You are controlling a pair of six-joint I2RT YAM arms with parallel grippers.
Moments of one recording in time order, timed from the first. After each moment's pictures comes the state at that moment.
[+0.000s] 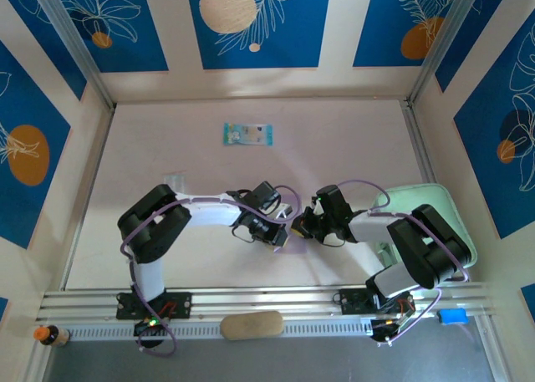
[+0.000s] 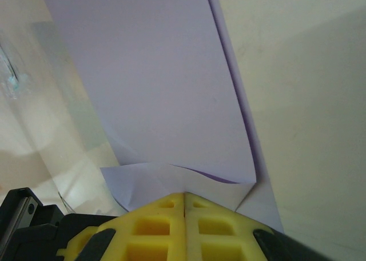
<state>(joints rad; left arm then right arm) -0.91 1.86 1.01 -0.31 0.52 -0.49 0.51 1.47 0.41 0.13 -0.50 1.09</state>
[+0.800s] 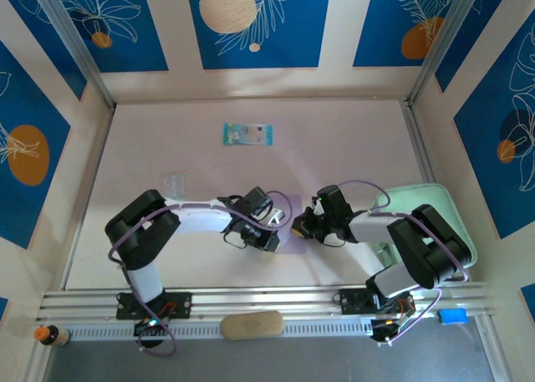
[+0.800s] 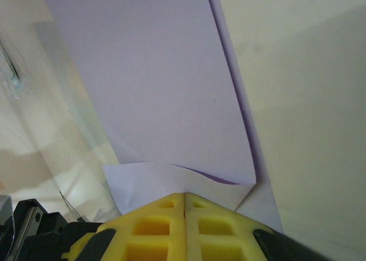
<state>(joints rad) -0.91 1.76 0.89 -0.30 0.50 -0.47 0.50 1.47 0.41 0.14 -0.51 1.09</state>
